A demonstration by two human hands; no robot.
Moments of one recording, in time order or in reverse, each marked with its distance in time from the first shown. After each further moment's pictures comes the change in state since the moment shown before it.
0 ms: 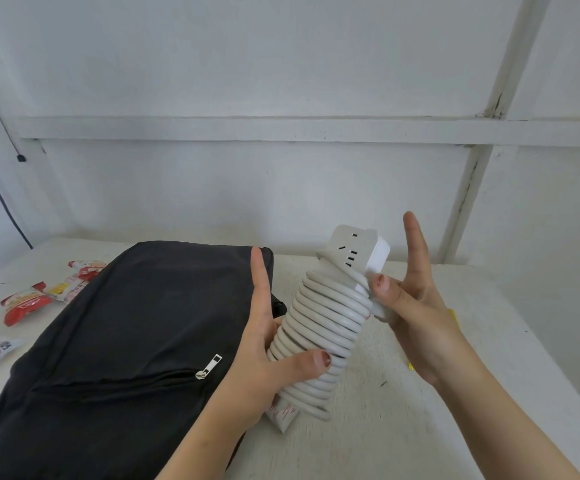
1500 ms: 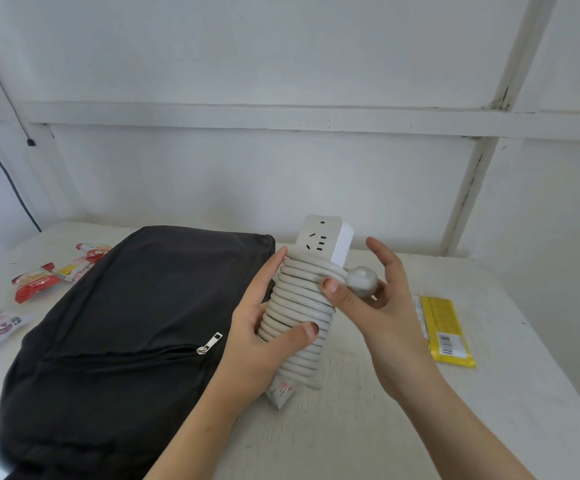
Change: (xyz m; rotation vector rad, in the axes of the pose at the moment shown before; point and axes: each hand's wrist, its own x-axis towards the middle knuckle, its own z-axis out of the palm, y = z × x) left_hand -0.005 -0.005 0.007 0.158 0.199 0.145; right_hand -0.023 0.006 0.038 -0.048 0.222 0.087
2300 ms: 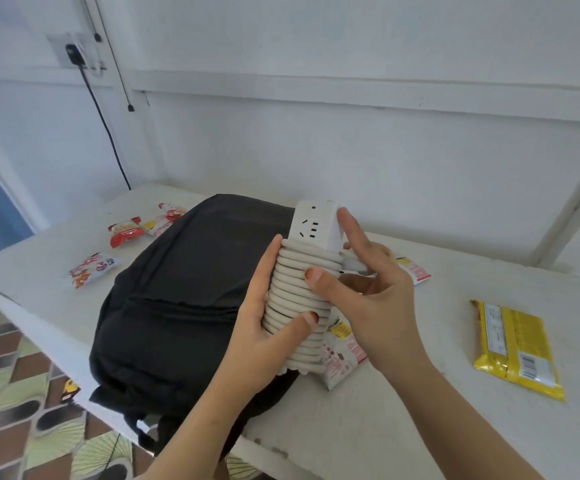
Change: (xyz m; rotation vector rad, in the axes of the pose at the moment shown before) left_hand -0.035 -0.006 -0.046 0.163 0.202 0.031; right_hand 0.008 0.024 0.059 -0.031 -0.274 -0.142
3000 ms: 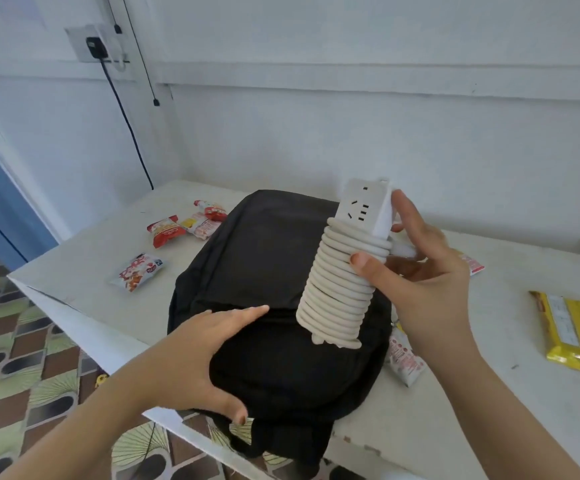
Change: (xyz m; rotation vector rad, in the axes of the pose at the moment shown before) left_hand -0.019 0.012 -0.195 1.028 -0.719 -0.288; right_hand 0.010 0.000 0.067 -0.051 0.151 -0.143
